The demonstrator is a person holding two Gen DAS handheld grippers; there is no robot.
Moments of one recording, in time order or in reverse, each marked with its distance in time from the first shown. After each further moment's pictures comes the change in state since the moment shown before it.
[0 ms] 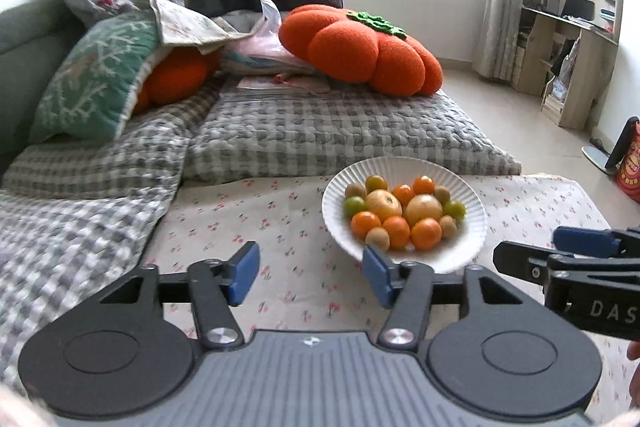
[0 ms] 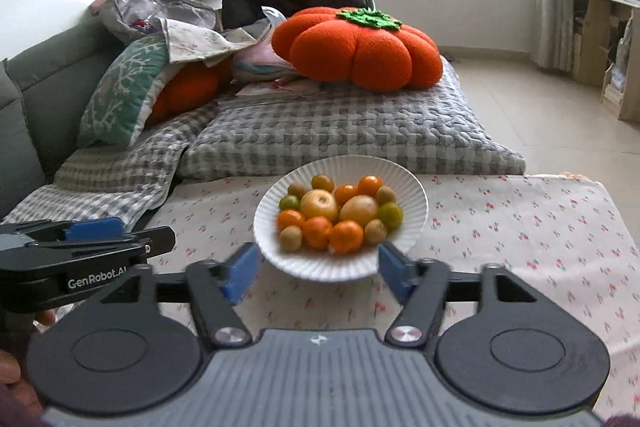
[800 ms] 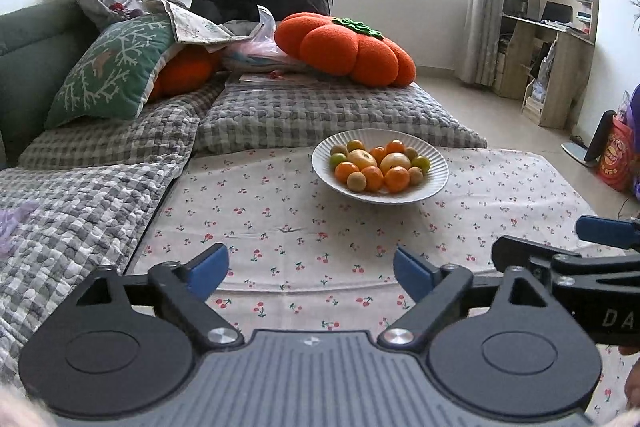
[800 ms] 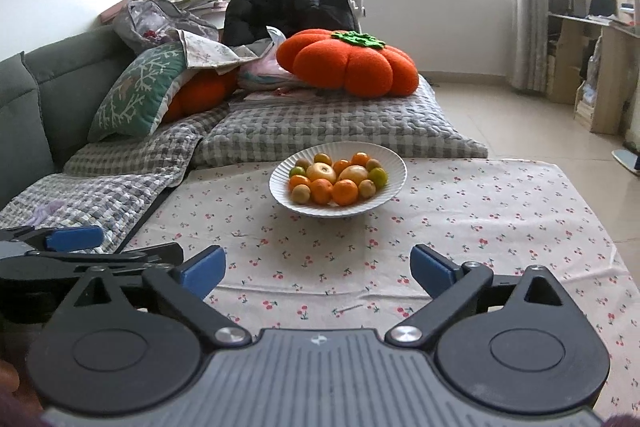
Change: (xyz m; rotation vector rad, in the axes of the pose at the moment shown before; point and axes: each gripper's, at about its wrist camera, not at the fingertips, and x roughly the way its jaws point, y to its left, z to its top) left arm -0.067 0.001 -0.073 0.010 -0.049 -0.031; right arm -0.063 0.028 -0.070 -0.003 -0.091 -0.068
